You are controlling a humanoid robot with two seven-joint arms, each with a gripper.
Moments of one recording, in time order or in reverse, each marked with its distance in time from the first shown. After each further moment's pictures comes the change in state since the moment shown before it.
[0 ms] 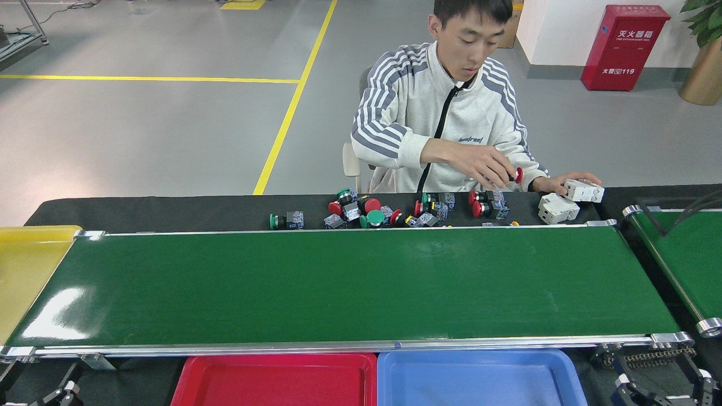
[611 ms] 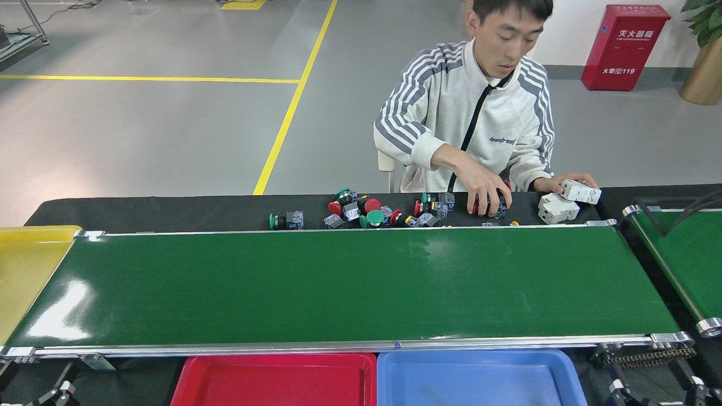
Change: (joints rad) left arm -0.004 0.000 0.010 0.004 0.004 0.000 0.006; right arm -0.023 0.022 0.001 0.000 -0.001 -0.001 0.018
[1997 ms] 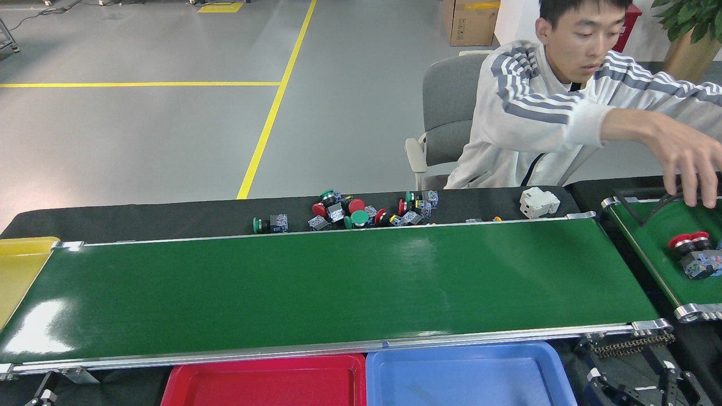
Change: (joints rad) left arm 0.034 -0.028 0.055 -0.005 0.001 0.008 0.001; right arm -0.002 -0.003 0.053 0.001 -0.021 0.000 0.041
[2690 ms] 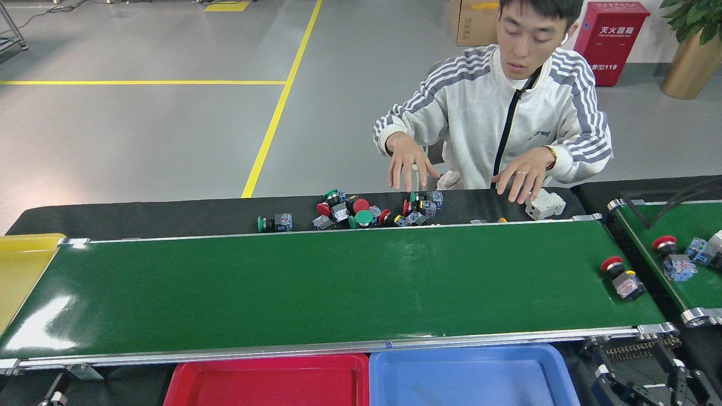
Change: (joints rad) left arm 0.119 0.095 -0.209 -0.172 0.134 0.218 0.002; right arm -0.004 -0.005 -0.002 0.001 -0.002 0.007 0.002
